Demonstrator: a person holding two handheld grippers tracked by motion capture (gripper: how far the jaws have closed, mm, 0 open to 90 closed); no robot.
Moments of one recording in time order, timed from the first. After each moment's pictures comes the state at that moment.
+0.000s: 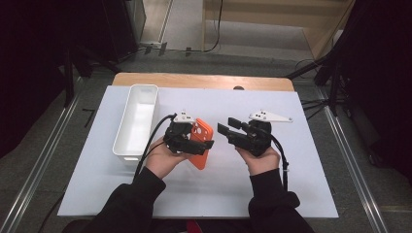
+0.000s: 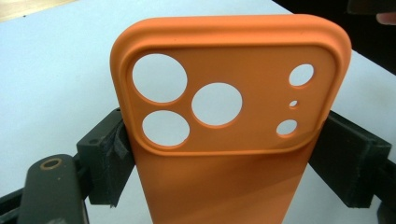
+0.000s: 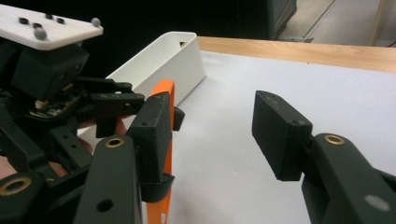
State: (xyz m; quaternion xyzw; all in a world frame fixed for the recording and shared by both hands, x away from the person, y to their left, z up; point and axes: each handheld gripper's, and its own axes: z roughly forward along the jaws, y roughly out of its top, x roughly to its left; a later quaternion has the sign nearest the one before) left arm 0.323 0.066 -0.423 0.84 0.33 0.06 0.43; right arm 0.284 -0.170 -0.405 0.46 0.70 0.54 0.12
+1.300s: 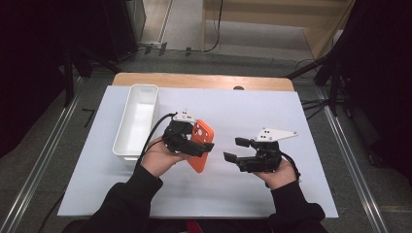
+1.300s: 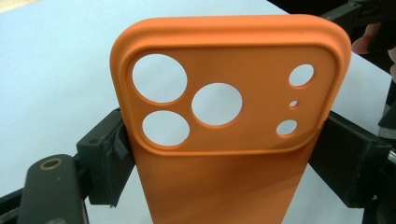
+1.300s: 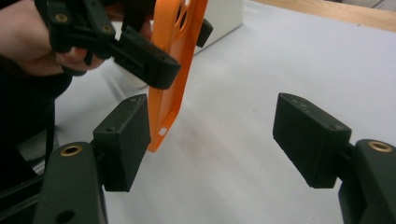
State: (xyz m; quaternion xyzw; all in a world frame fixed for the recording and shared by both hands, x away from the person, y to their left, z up) left arm 0.321 0.068 -0.413 0.86 0.30 0.03 0.42; right arm 0.254 -0.195 -0.431 0.36 0.78 0.50 0.08
